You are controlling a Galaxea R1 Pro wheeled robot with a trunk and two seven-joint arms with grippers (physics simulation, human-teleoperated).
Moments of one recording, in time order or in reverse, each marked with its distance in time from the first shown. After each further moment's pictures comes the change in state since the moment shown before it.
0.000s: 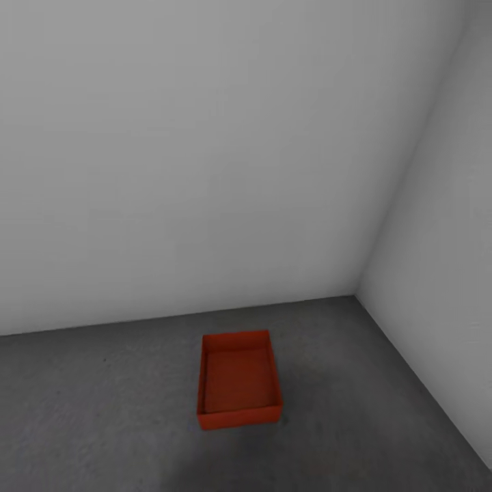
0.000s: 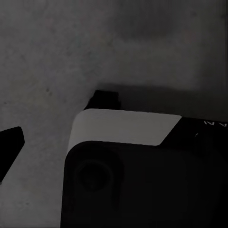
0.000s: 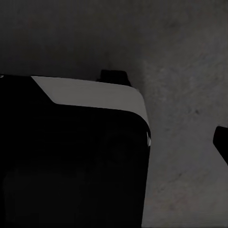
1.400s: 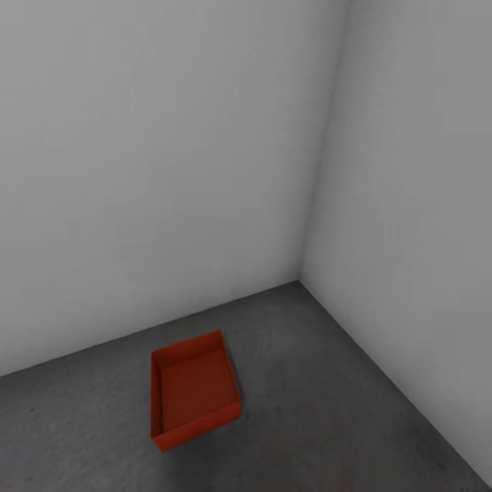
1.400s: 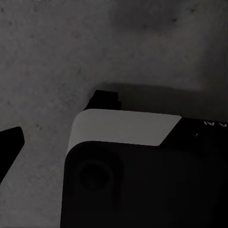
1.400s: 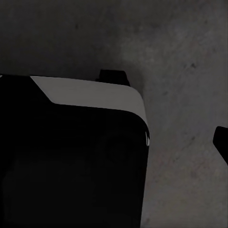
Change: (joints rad) left arm 0.000 0.000 0.000 0.000 0.002 0.000 0.000; right arm 0.000 -0.002 0.000 0.000 0.001 0.002 0.000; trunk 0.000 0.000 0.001
